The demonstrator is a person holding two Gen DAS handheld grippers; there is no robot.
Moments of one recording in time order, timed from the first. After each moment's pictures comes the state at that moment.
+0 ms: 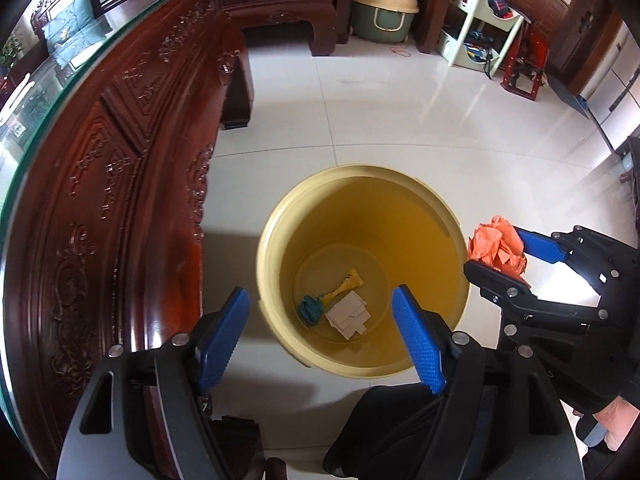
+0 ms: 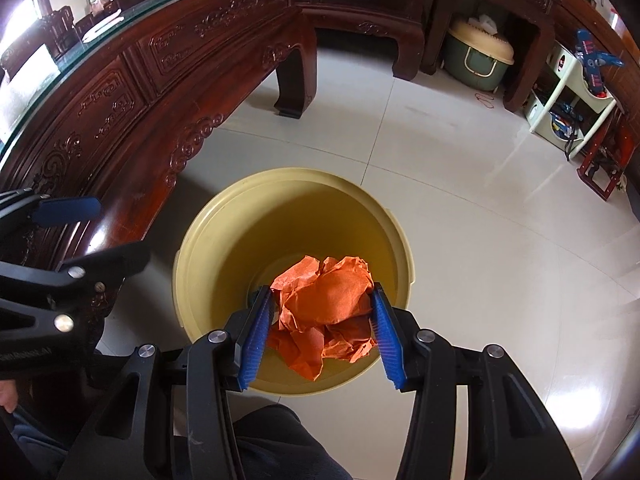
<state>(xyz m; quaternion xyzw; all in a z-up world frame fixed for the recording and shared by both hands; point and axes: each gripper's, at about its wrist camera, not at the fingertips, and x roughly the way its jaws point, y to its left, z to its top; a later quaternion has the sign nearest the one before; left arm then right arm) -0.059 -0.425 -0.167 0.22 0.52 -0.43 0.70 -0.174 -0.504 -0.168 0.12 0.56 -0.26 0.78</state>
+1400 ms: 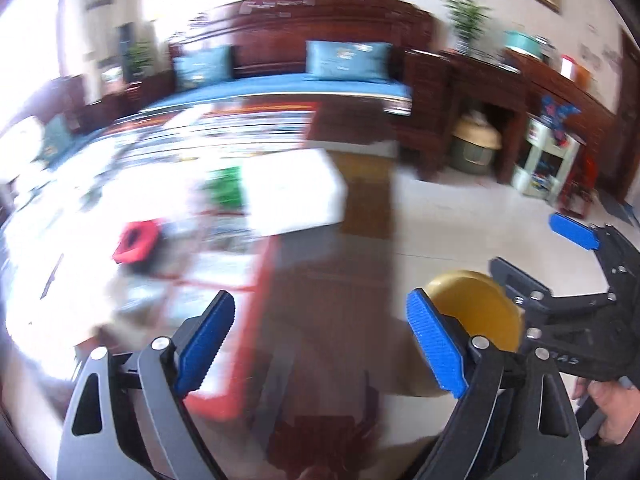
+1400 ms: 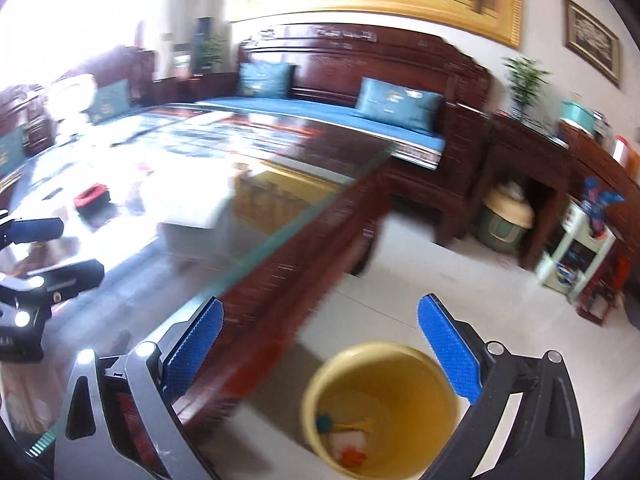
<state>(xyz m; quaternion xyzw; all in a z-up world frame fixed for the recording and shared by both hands) 0.000 -0.159 -0.031 0.10 0.37 -0.31 0.87 -0.079 -0.314 -0.046 -0.03 0.36 -0.20 0.91</state>
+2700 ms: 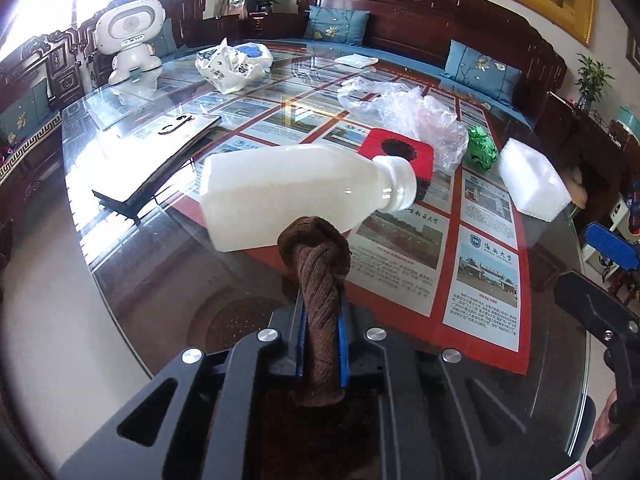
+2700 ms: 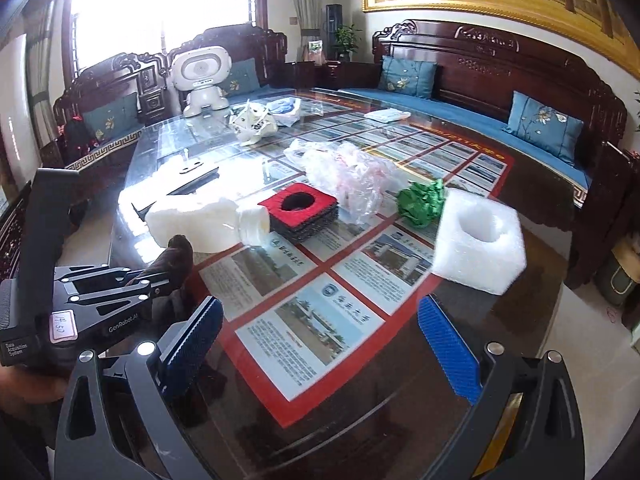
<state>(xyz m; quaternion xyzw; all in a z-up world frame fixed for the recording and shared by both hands) 0.094 0.032 -0.091 0.00 0.45 -0.16 0.88 0.051 -0.143 -0.064 -0.02 0.39 0.02 0.92</state>
